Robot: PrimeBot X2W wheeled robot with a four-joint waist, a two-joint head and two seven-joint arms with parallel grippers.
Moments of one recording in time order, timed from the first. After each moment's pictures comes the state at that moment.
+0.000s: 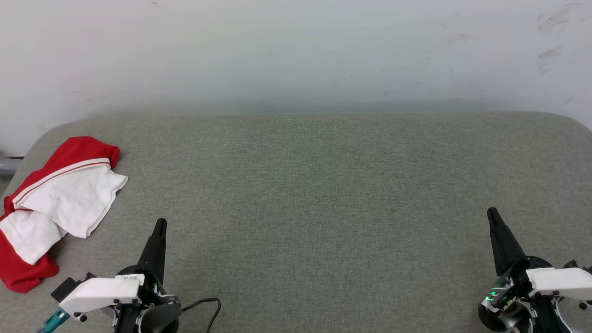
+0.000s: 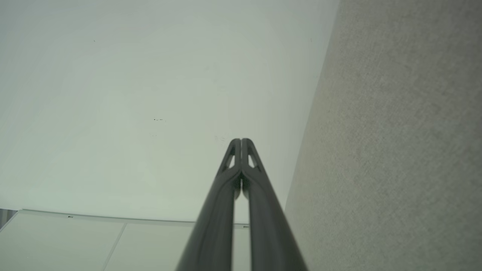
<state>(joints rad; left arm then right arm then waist) -0.11 0.05 0.11 0.25 -1.61 -0.13 0.11 -0.10 -0.05 -0.11 0.25 1.61 0.13 0.11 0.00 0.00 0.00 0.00</state>
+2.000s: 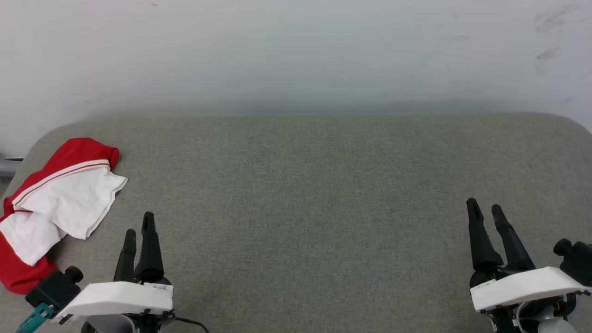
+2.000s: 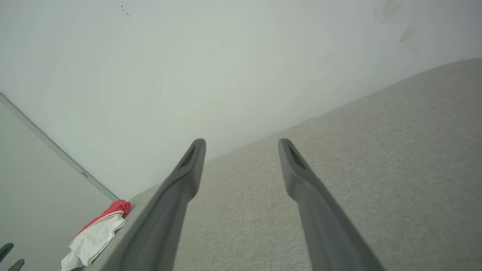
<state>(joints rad) 0.00 0.05 0.09 0.01 -0.89 0.02 -0.10 -0.04 -0.05 -0.03 0.08 0.62 0.13 -0.10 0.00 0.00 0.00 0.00</state>
